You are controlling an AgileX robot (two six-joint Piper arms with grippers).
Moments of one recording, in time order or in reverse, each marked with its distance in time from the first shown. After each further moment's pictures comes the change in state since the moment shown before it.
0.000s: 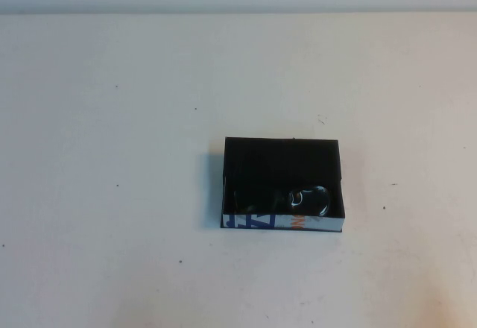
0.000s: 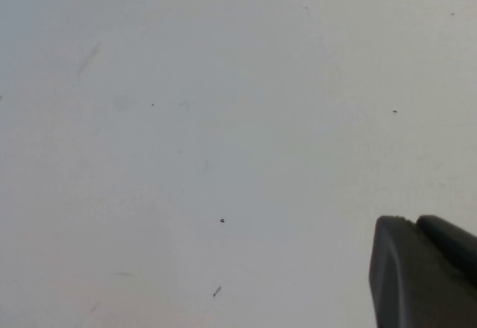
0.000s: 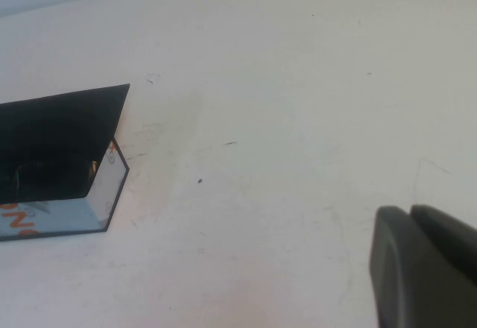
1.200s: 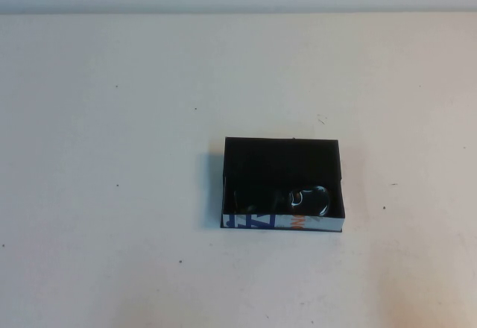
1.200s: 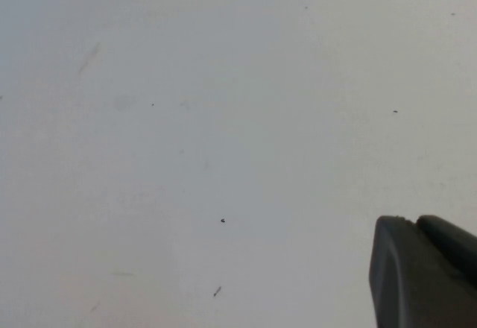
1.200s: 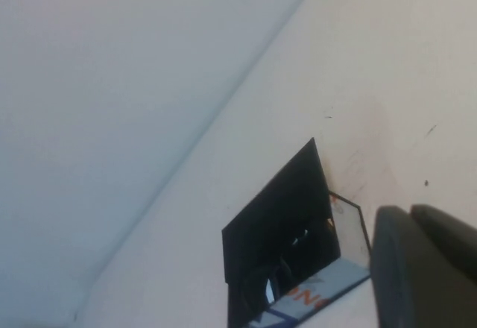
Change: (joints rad) right arm 0.000 0.000 0.000 0.777 -0.055 0.000; left arm 0.000 0.000 0.000 0.000 0.000 0.000
